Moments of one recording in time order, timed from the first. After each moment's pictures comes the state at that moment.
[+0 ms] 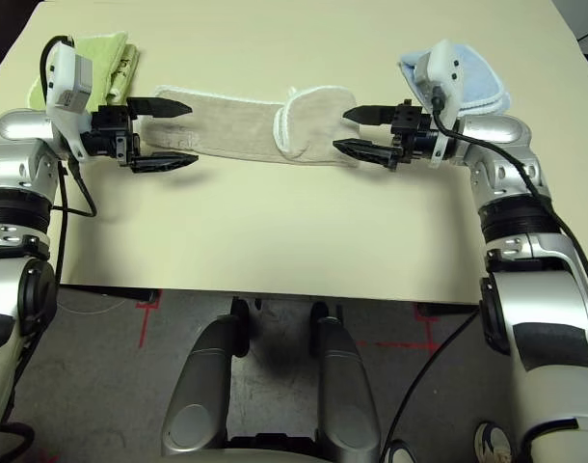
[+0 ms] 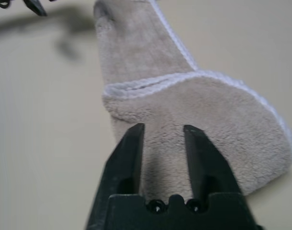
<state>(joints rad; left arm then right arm) -1.08 0.63 0.06 0.86 -0.22 -0.14 -1.53 -1.12 -0.59 0.03 1.00 0.26 -0.14 1.34</state>
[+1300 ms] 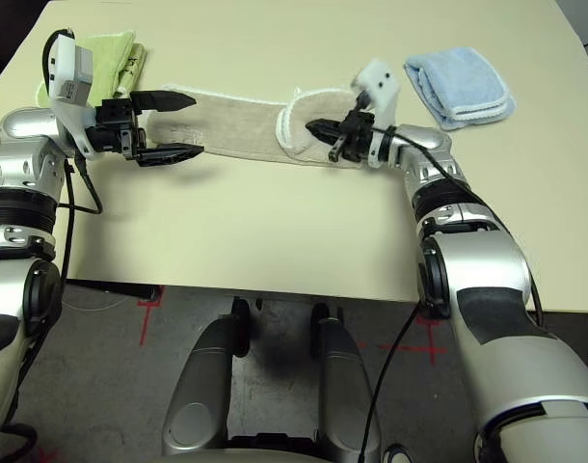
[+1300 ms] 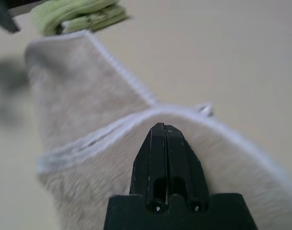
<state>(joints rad) -1.09 0.60 0.06 0.83 -0.25 -0.10 -1.49 -1.28 -0.39 -0.14 1.26 0.12 -0.15 1.00</state>
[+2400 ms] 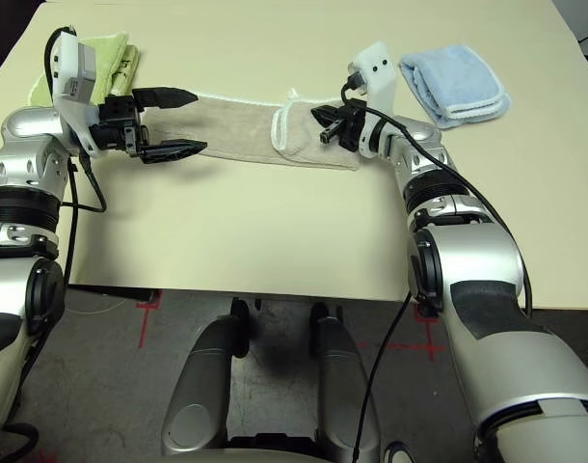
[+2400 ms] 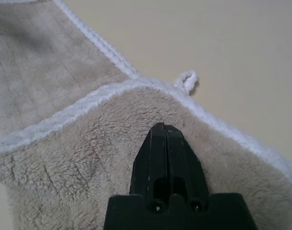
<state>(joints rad) -1.10 0.59 0.06 0.84 -0.25 -0.12 -1.46 -1.25 -0.34 -0.11 1.23 0.04 -0.11 0.90</state>
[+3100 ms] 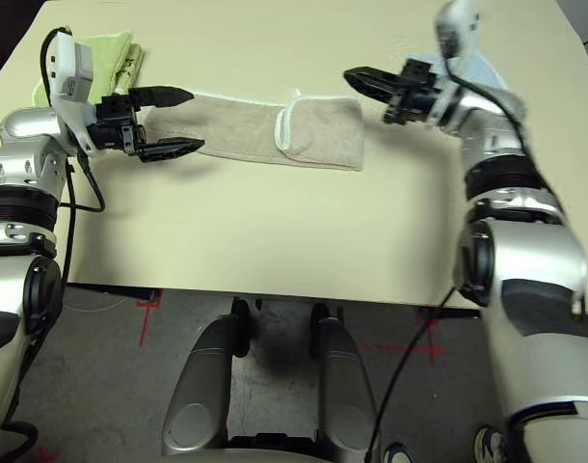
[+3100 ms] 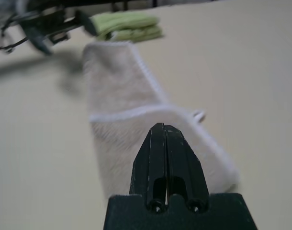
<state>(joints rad) -1.10 0.61 0.06 0.88 -0.25 -0.14 -1.46 -1.15 -0.62 -0.18 1.07 0.20 -0.17 1.49</state>
